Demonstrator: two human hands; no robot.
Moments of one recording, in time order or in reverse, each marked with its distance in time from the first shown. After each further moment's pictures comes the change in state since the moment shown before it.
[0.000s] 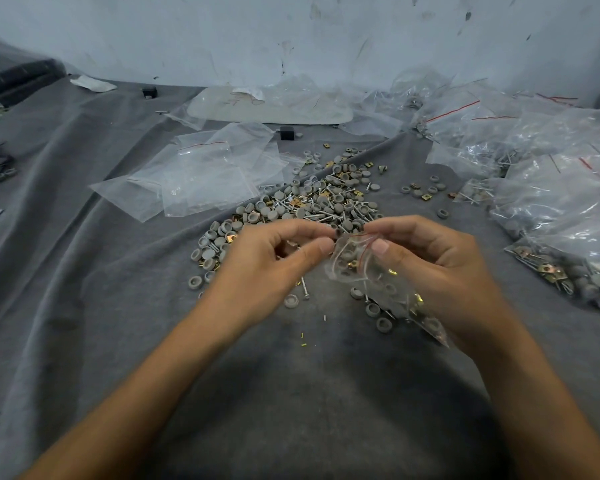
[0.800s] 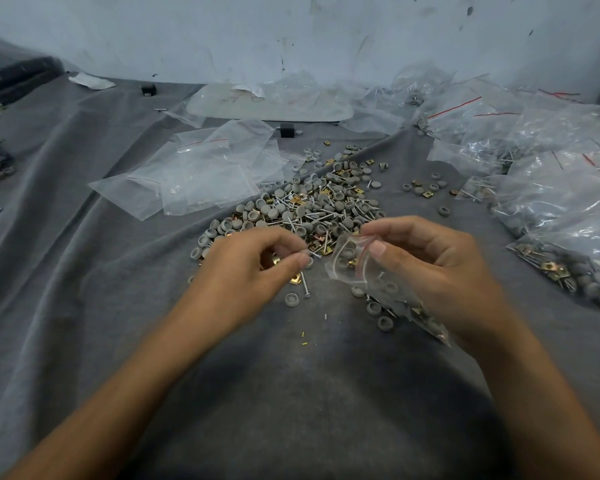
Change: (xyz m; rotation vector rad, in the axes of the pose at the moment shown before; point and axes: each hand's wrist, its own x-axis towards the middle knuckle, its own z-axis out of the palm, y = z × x) left_hand -0.008 -0.013 -0.019 0.367 0.010 0.003; right_hand -0.001 -0.001 0.000 -0.042 -0.035 0.026
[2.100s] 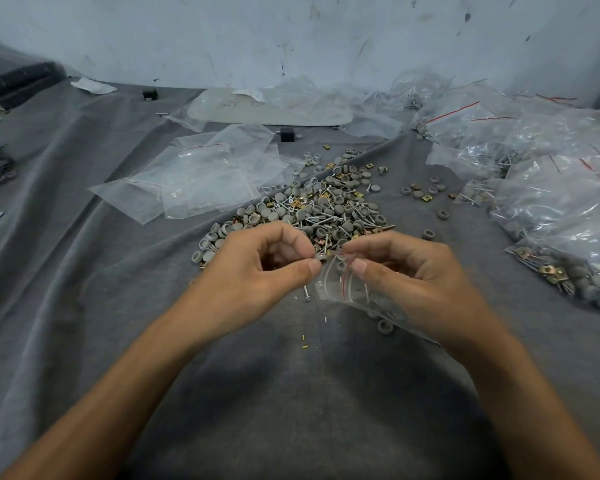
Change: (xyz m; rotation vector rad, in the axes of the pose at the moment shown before) left_hand 0.001 0.012 -0.004 -0.430 -0.151 -0.021; right_hand 0.000 0.007 0.008 -0.101 -0.075 0.024
